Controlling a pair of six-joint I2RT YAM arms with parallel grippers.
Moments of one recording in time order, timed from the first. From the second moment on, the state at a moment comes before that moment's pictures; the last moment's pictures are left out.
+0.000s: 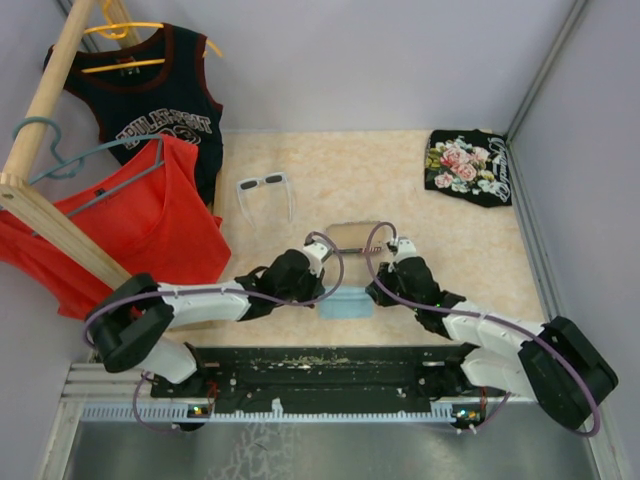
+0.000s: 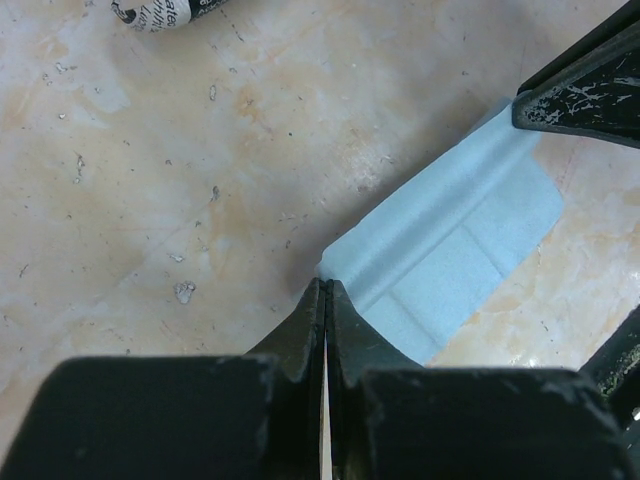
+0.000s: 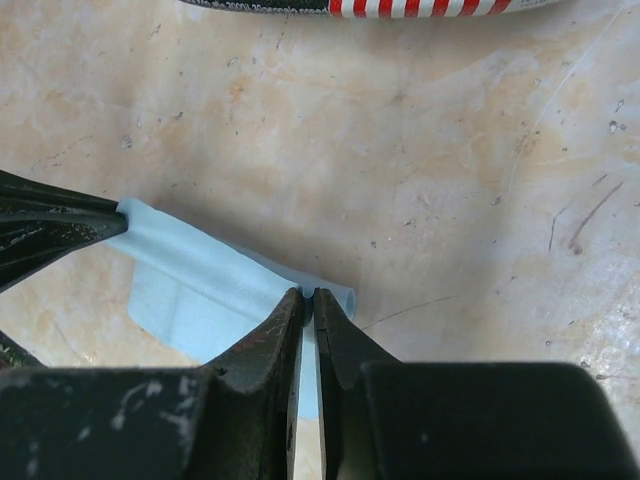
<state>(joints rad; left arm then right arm) -0.94 1.49 0.62 0.21 -0.07 -0.28 0.65 1.10 0.28 0.22 -0.02 0.53</state>
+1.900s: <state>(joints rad) -0.96 1.35 0.39 0.36 0.11 -0.32 0.64 0.82 0.19 -0.01 -0.15 0.62</state>
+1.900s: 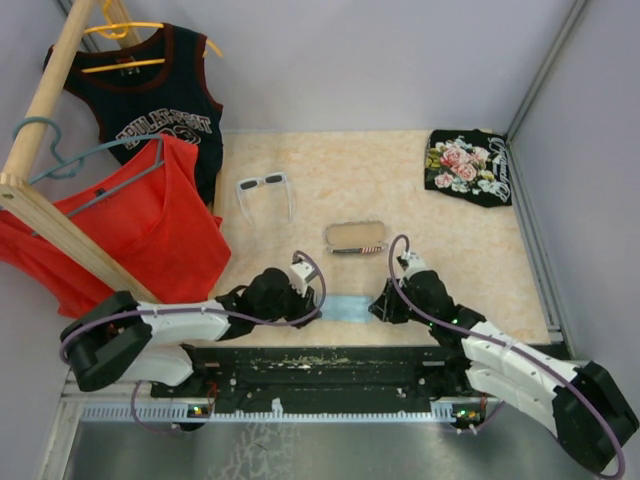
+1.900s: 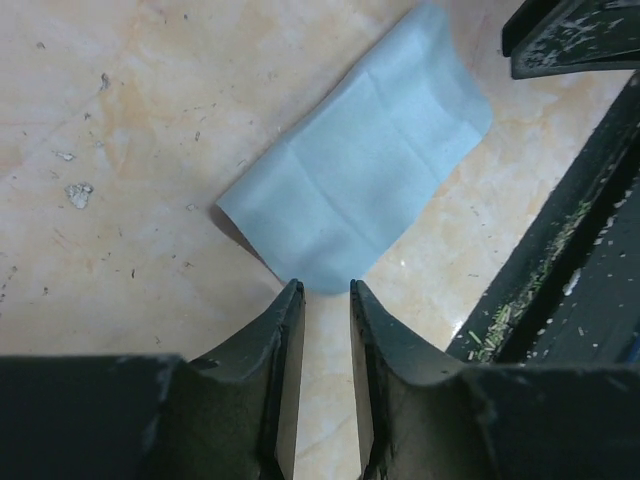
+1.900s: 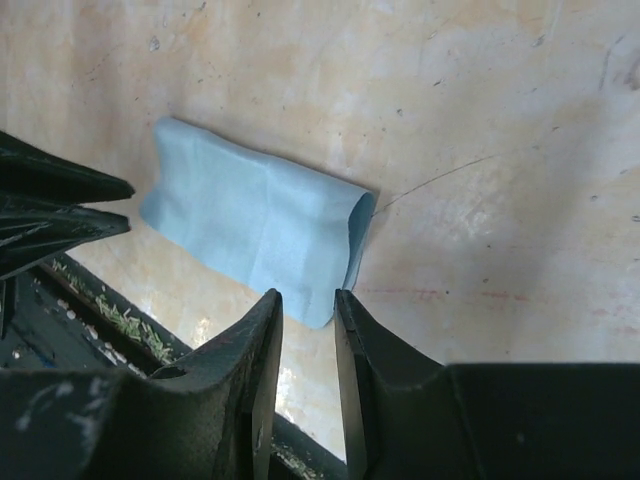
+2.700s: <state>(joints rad) -0.84 1.30 0.39 0.30 0.06 -0.54 0.64 1.04 0.28 0.02 -0.03 0.70</state>
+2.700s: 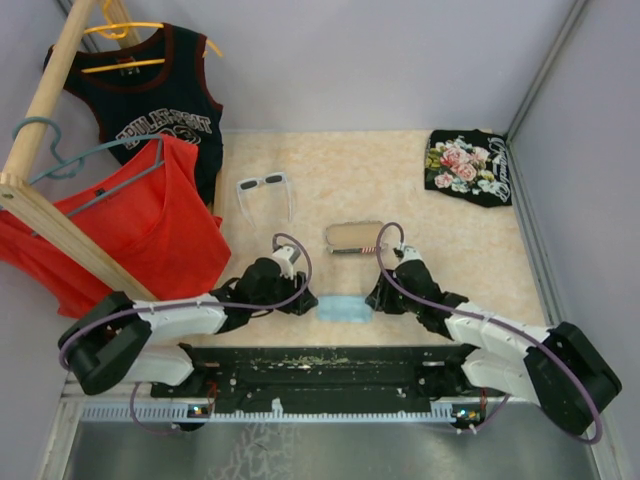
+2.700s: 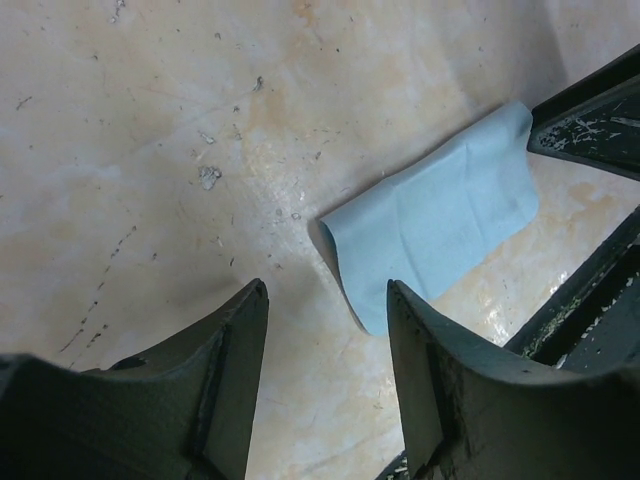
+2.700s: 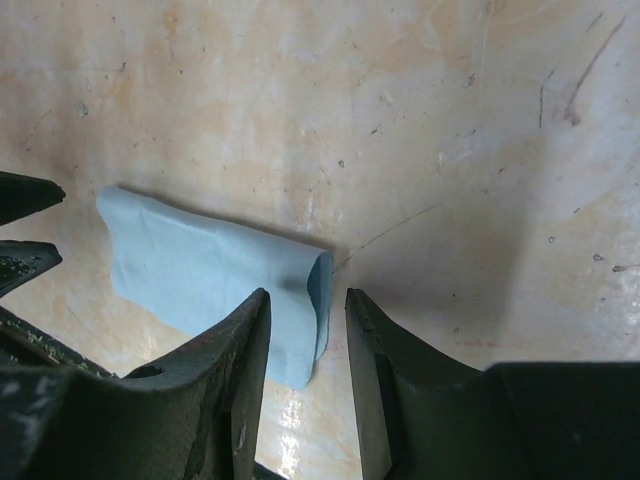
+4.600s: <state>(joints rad) -0.79 1.54 0.49 0.43 0.22 -0.60 0.64 1.10 0.30 0.08 0.00 0.72</state>
